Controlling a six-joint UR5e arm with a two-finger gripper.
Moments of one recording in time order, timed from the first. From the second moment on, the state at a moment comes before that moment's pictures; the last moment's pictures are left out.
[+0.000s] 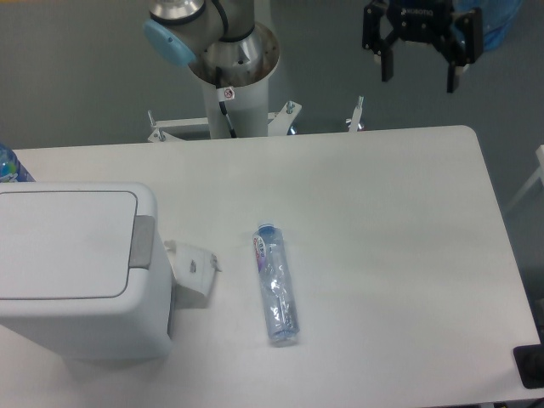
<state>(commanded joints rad) 2.84 -1.49 -1.52 -1.31 1.41 1.44</state>
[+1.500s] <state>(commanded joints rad) 2.59 -1.60 -1.52 -1.06 1.41 0.57</state>
